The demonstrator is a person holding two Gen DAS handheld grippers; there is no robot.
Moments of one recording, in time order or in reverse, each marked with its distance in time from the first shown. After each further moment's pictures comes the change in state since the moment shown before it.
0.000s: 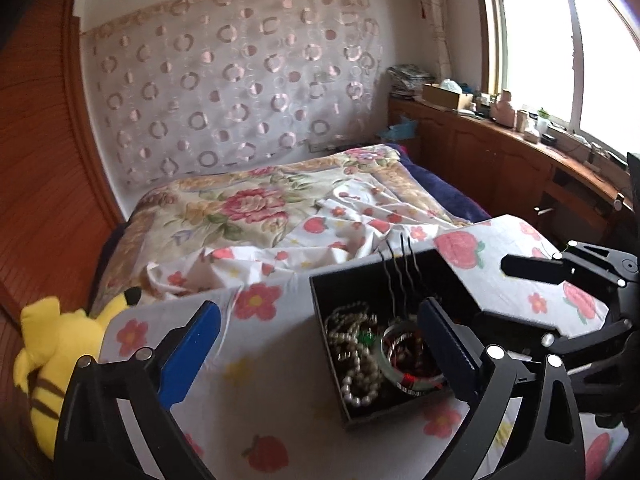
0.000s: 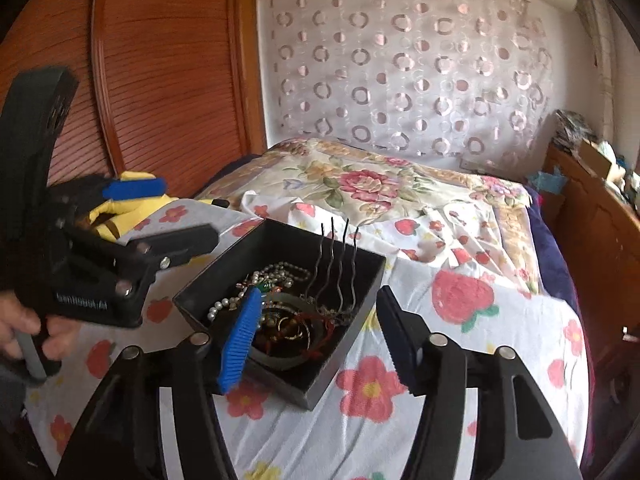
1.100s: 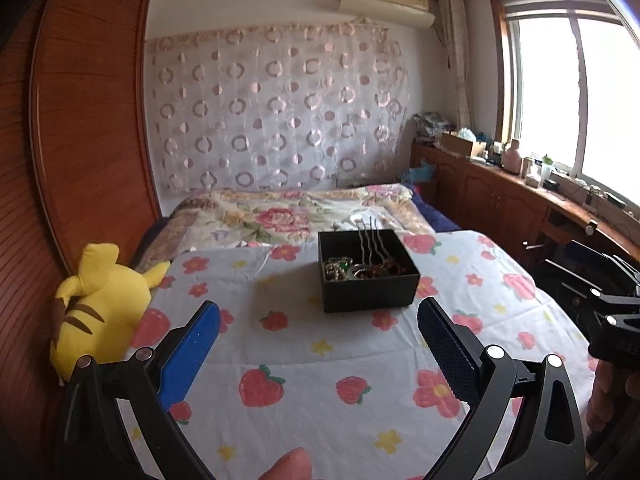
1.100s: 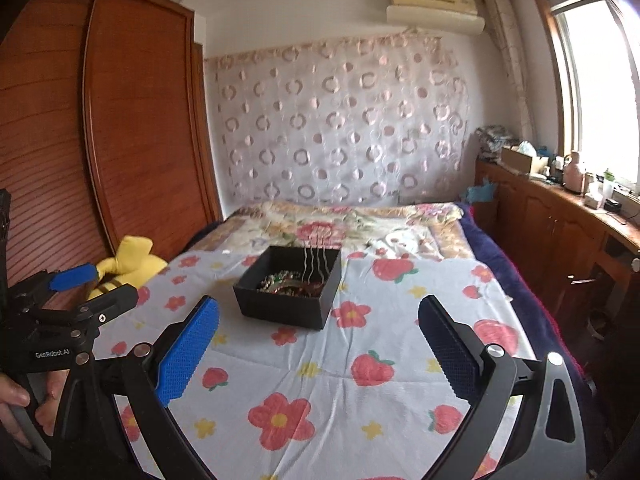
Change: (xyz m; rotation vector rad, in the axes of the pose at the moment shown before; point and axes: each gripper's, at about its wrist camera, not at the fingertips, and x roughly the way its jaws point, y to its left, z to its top) left arm -0.184 -0.030 -0.082 -0.110 -0.158 0.081; right arm -0.174 0.050 -0.076 0.159 -0.258 -0.186
